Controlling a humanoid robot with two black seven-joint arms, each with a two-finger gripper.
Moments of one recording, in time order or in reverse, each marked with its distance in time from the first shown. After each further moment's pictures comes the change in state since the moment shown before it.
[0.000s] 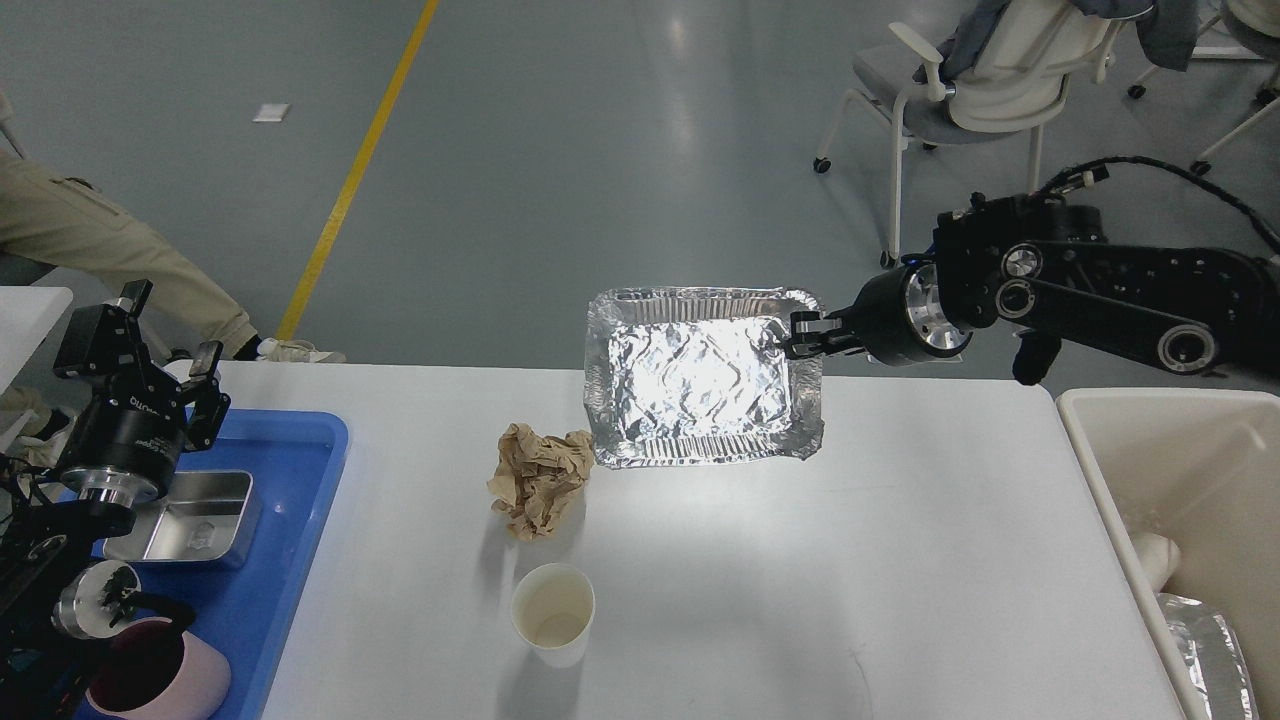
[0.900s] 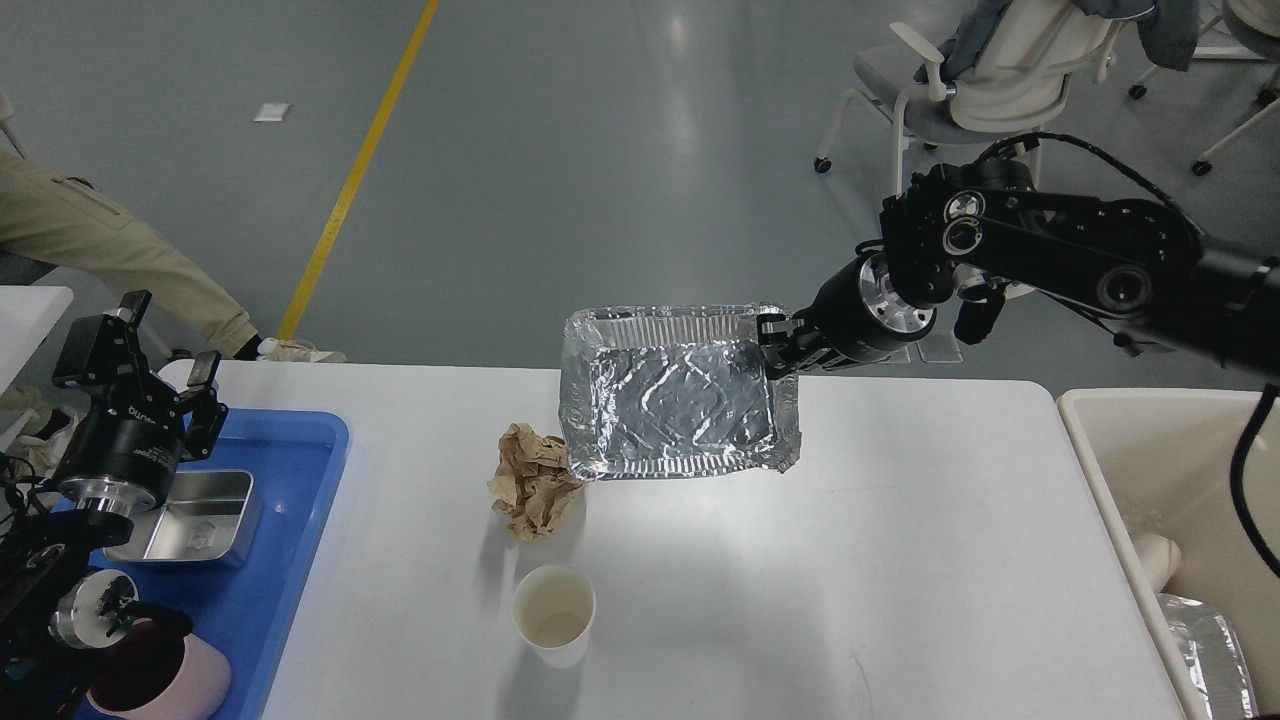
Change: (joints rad) left arm 0.015 0.002 0.003 0.003 0.001 -0.001 -0.003; right arm 0.003 0.119 0.070 -0.156 0.196 0.204 -0.205
